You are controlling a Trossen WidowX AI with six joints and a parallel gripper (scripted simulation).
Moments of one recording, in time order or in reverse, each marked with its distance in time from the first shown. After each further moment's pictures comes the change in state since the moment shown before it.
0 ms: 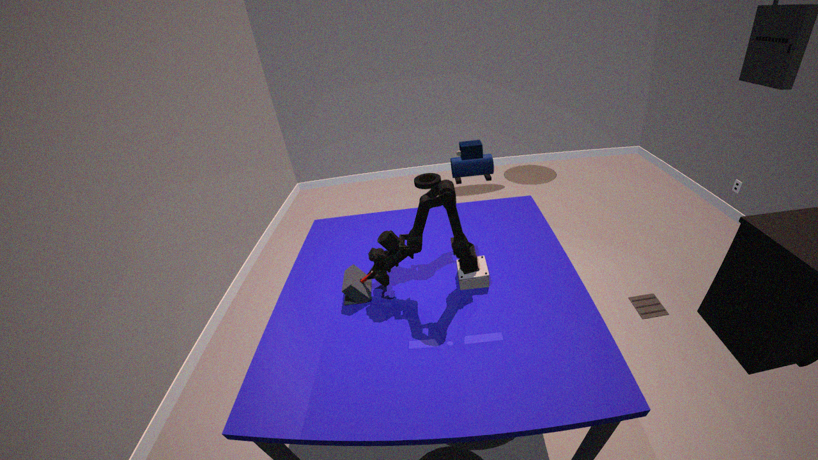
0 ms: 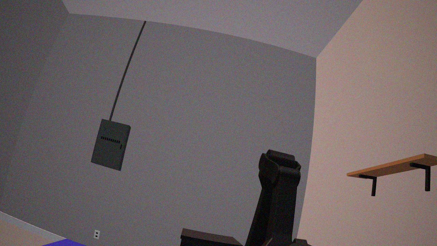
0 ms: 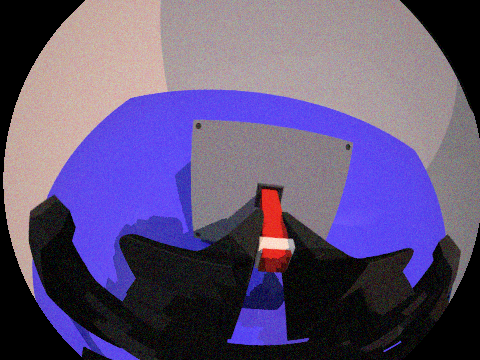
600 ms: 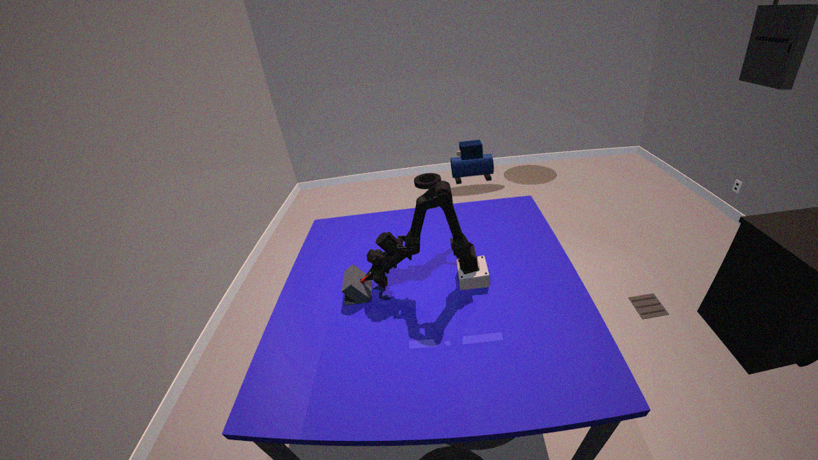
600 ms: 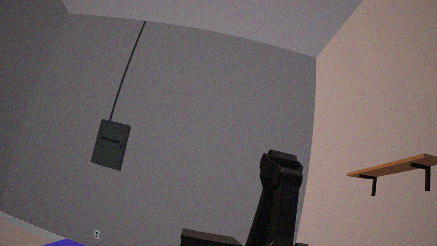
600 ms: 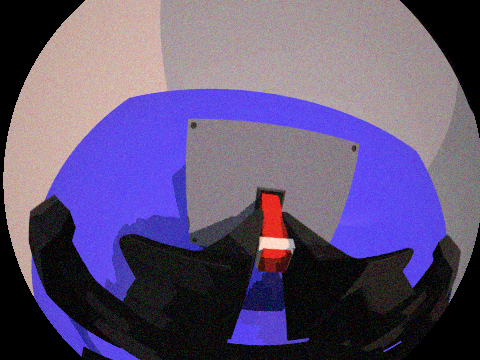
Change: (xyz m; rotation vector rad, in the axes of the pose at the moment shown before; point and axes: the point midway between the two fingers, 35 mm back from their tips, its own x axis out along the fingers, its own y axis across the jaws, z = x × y) arm 0.010 0.000 0.000 -0.001 0.000 0.002
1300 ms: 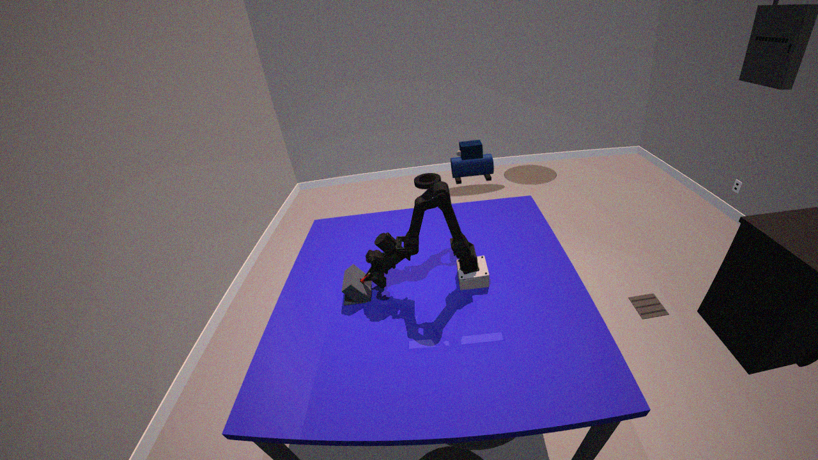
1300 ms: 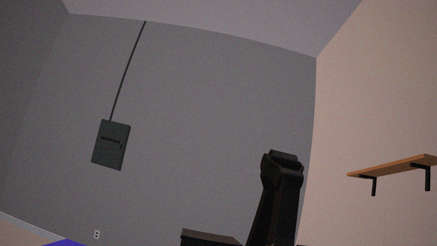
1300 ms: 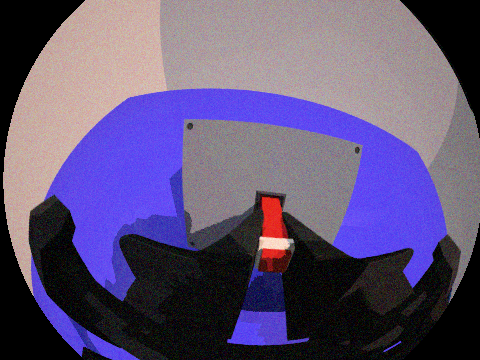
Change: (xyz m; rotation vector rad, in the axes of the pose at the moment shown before) arm 0.005 0.000 0.001 0.000 0.001 0.000
